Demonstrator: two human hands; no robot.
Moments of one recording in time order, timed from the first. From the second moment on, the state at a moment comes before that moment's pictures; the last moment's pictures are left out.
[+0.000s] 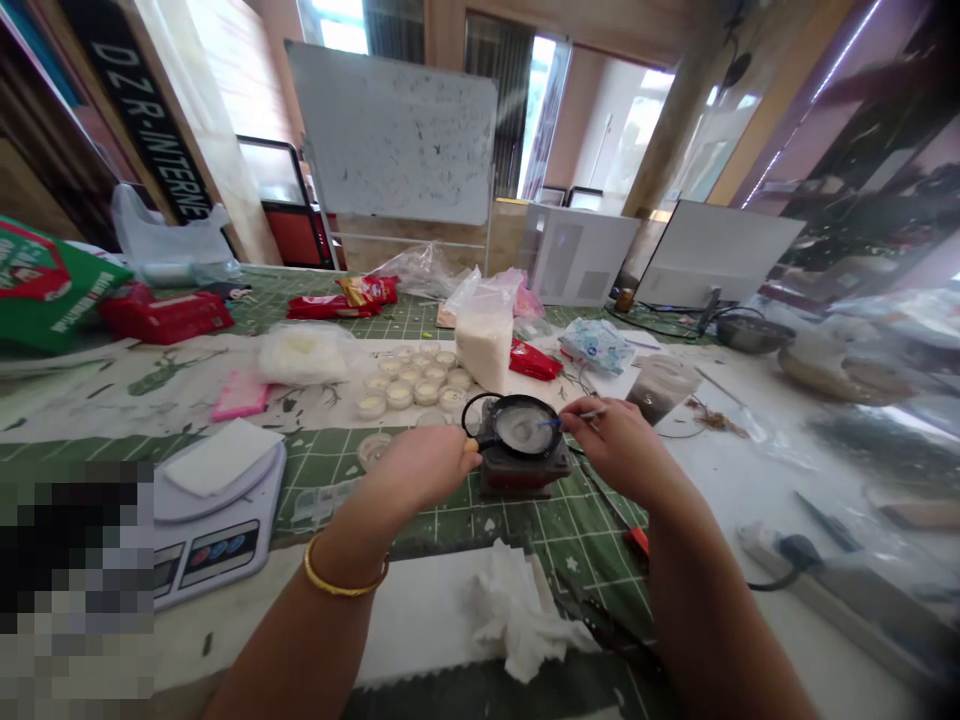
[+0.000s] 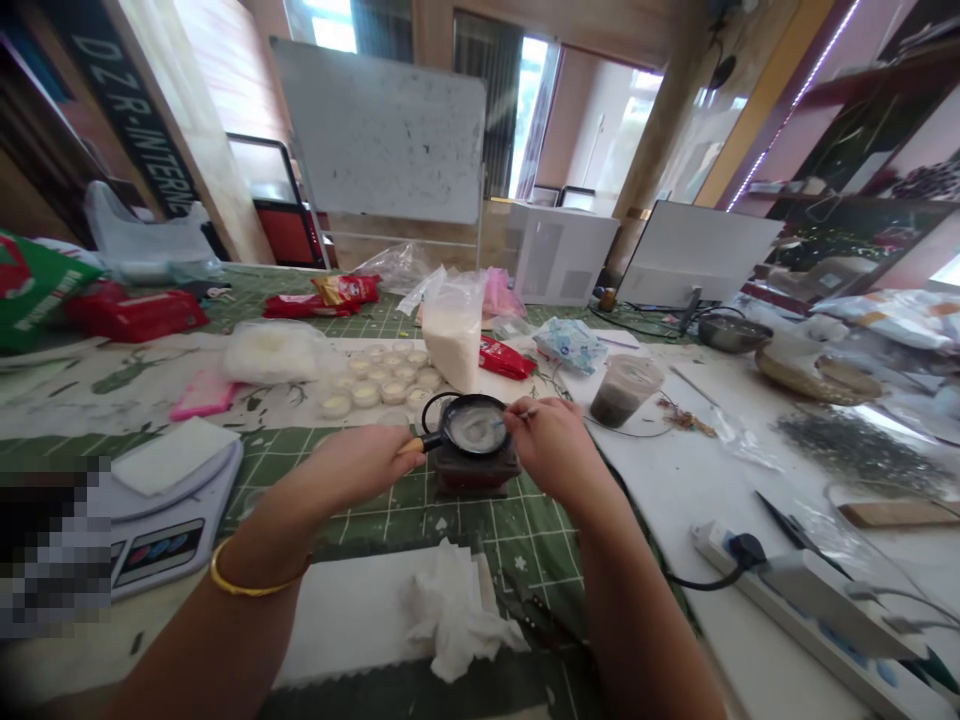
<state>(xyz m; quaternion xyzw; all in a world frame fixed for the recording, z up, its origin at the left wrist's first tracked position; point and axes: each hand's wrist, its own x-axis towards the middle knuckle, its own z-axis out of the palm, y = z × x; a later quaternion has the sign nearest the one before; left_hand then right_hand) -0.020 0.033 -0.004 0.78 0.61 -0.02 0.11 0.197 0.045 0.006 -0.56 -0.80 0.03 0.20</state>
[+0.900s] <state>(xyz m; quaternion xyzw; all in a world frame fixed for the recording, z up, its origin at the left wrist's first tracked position) -0.021 0.032 -0.003 0.78 0.62 -0.01 0.11 0.197 0.047 0.006 -0.54 -0.81 0.05 0.21</state>
